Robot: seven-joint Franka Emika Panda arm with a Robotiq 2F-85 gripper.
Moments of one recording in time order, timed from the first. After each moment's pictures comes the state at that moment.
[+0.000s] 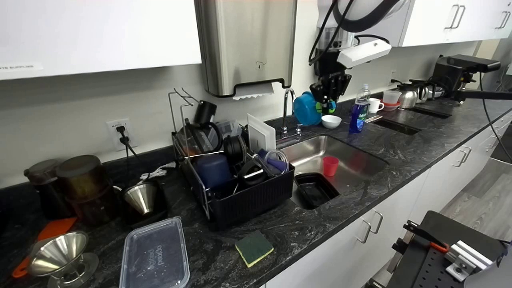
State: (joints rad) arm -0.02 -0.24 0.02 -2.27 -0.18 2.05 0.26
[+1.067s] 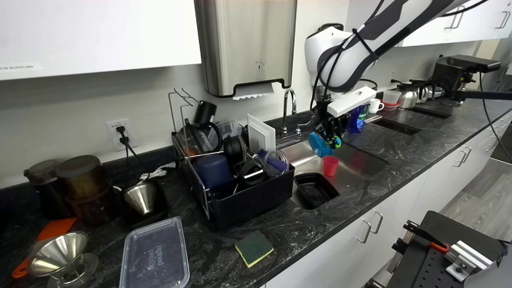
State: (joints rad) arm -0.06 0.03 -0.01 -2.29 -0.29 2.14 0.40
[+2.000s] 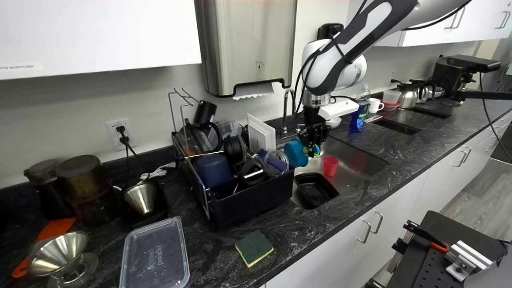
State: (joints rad) arm -0.04 0.16 -0.03 -2.22 0.01 2.27 0.03
